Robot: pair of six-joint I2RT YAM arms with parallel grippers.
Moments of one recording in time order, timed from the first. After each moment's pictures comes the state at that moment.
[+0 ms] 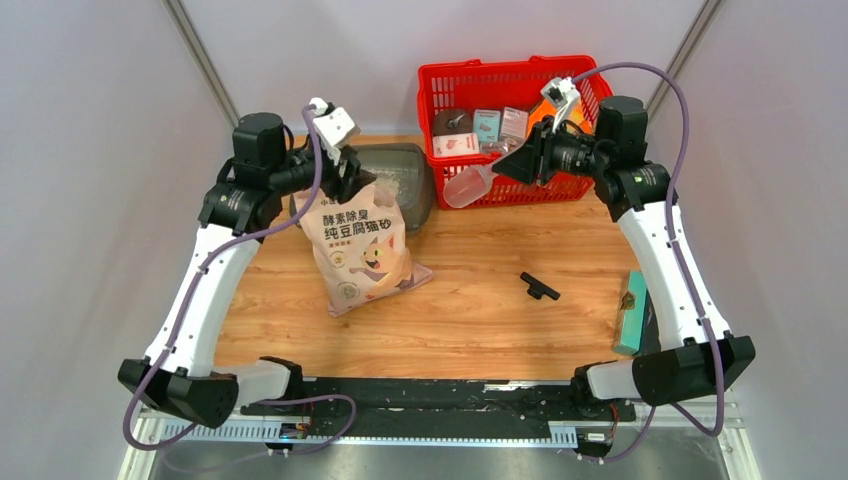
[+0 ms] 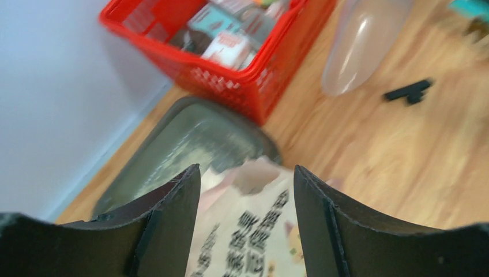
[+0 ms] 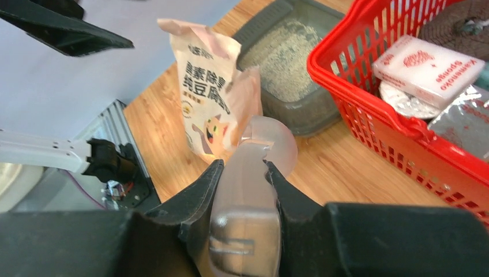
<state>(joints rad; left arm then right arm) -0.27 1.25 1.49 -0.55 0.66 0.32 0.18 1.36 1.56 -0.52 -0.87 0.17</state>
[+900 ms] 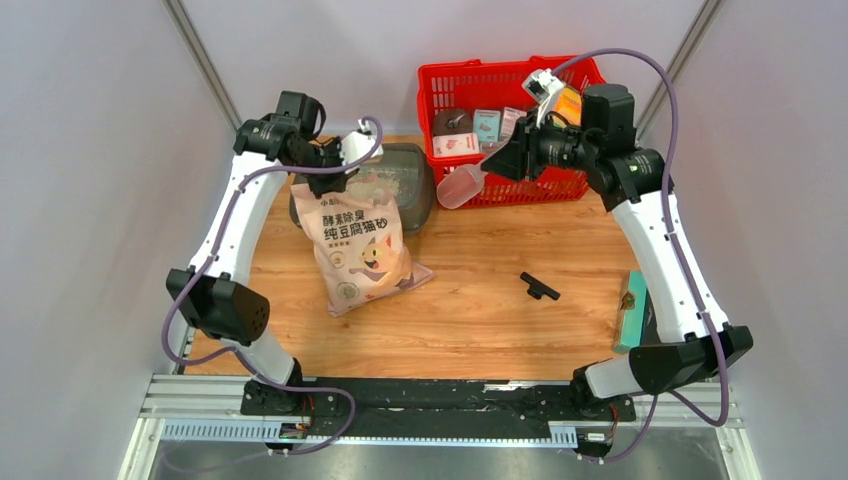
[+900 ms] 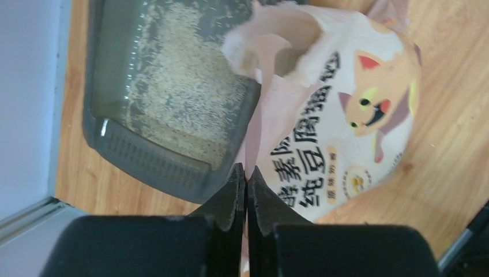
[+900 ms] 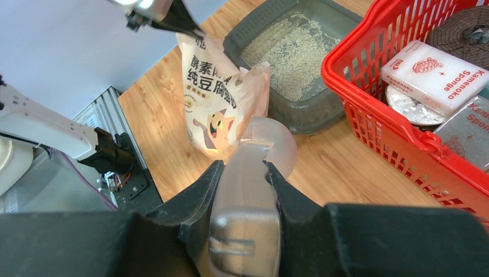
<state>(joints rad) -0.21 1.69 1.91 -1.25 0.40 0.97 0.27 1.42 1.73 -0.71 -0.77 0.07</state>
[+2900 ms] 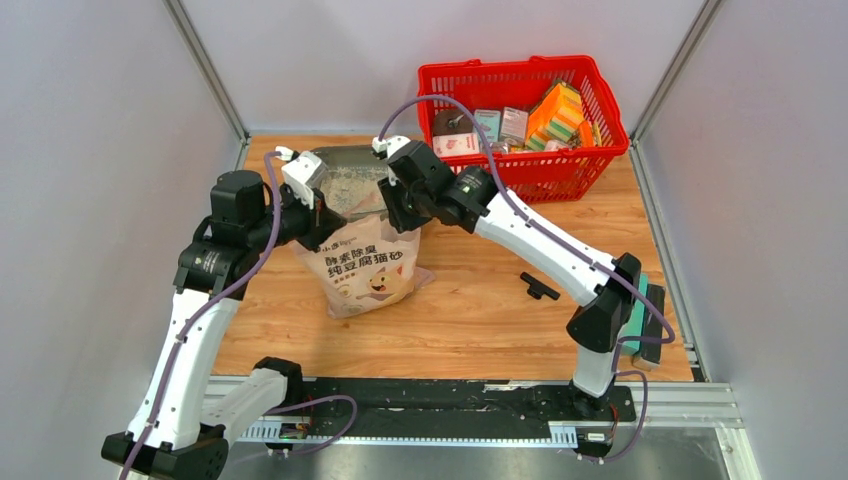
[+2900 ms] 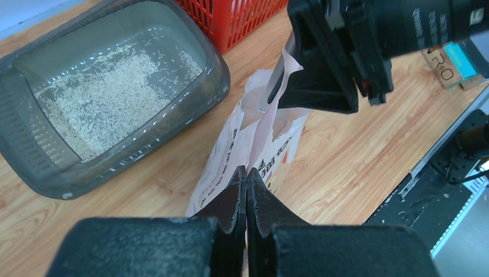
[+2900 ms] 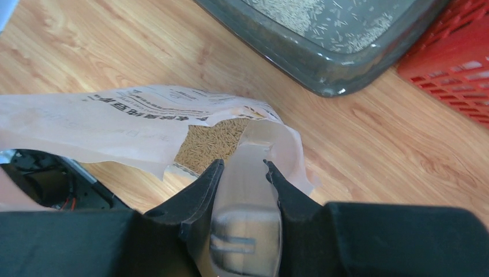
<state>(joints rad) -0.23 0.93 1.25 -0.76 0.52 0.10 0.91 1.84 1.99 -0.89 0.07 0.27</state>
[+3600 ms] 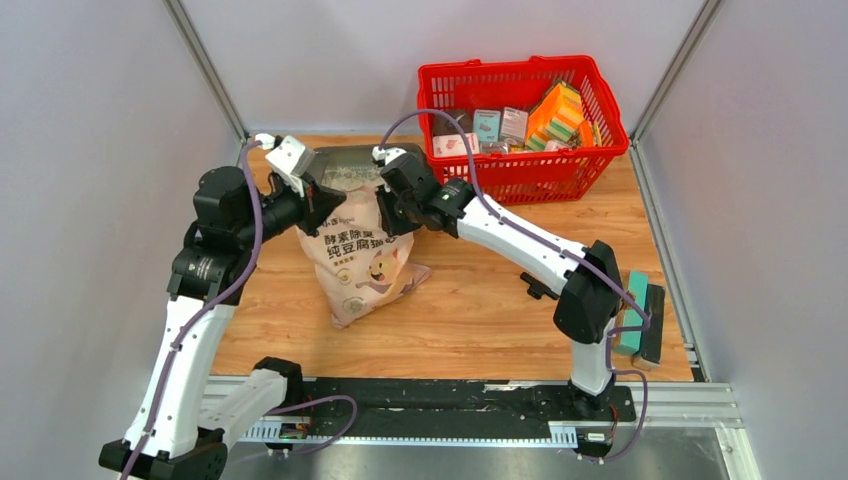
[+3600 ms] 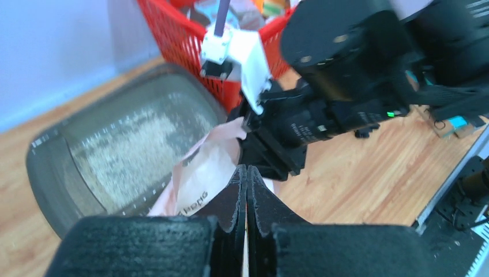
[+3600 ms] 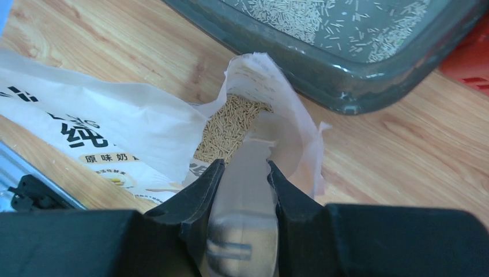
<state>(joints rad) -0.23 0.91 1.25 -0.60 0.51 0.03 0.92 1.91 1.84 -0.70 0.13 0.40</state>
